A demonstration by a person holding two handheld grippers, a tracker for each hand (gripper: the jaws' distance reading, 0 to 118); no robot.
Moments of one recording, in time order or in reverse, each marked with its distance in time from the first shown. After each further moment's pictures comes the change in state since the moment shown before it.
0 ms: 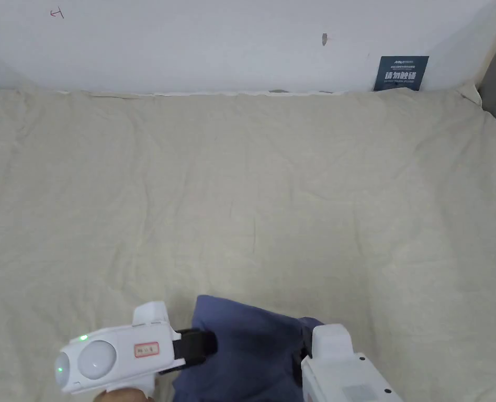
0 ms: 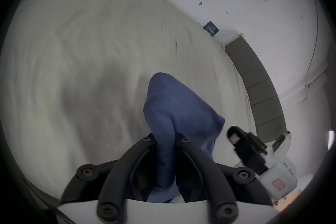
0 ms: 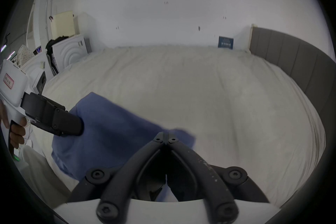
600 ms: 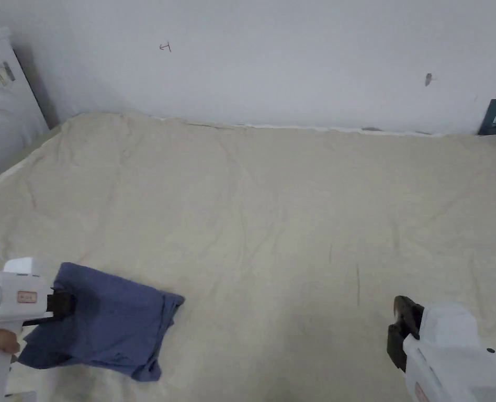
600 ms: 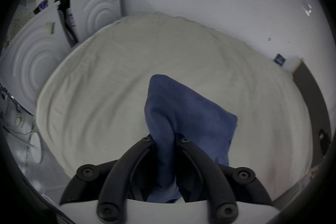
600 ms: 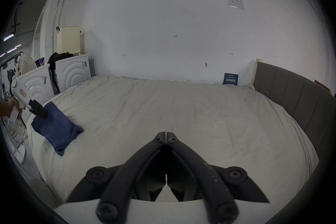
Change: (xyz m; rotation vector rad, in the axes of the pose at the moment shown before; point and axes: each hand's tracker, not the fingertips) left arm -0.247 0.165 0.191 0.179 0.628 -0.016; right arm -0.061 0.115 -0.013 0.213 -0.017 0.053
